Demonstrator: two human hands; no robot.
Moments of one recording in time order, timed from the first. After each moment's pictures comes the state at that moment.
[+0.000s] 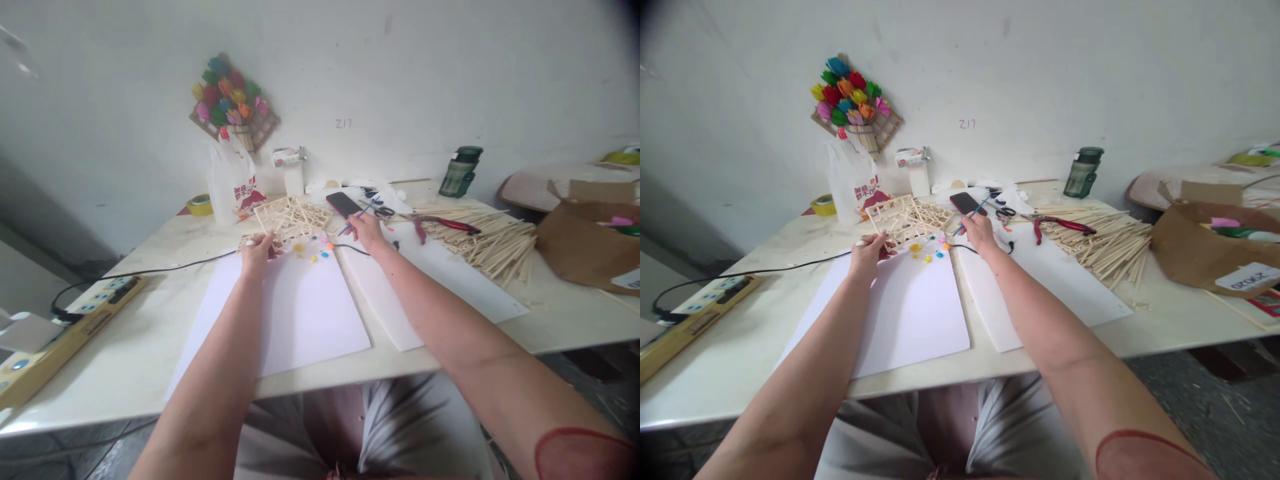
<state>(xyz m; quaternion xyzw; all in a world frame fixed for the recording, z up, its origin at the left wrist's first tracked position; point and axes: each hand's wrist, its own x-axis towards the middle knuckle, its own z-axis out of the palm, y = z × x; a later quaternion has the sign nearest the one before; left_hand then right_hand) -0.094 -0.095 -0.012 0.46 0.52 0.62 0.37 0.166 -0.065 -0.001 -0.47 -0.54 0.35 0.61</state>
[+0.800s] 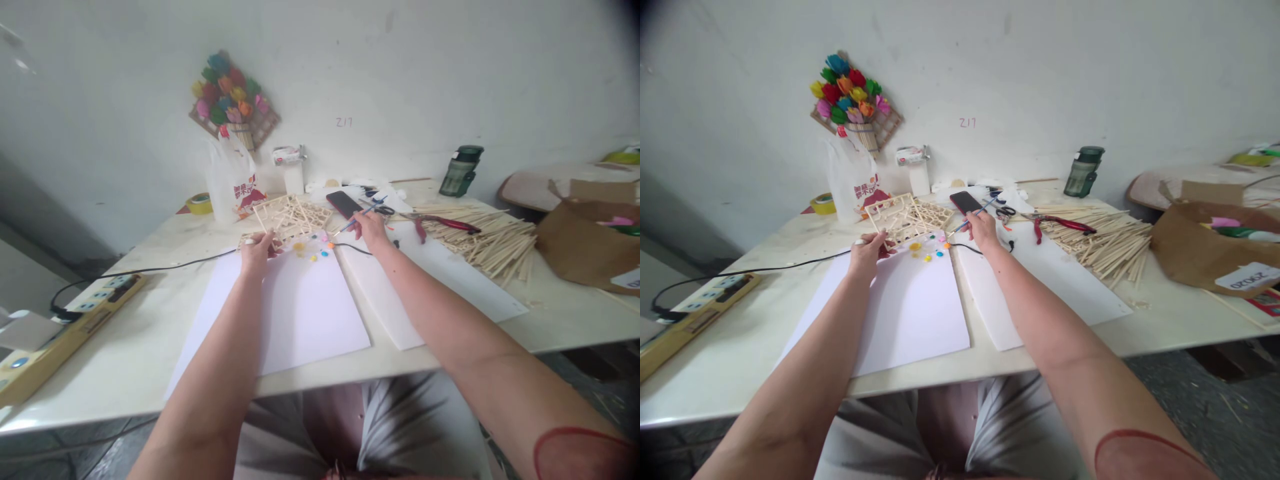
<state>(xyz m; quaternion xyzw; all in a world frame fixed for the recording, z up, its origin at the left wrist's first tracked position) -0.094 -0.095 -0.012 0.45 0.52 0.62 0.36 0.167 -0.067 0.007 -0.46 -0.47 0.40 0.64</state>
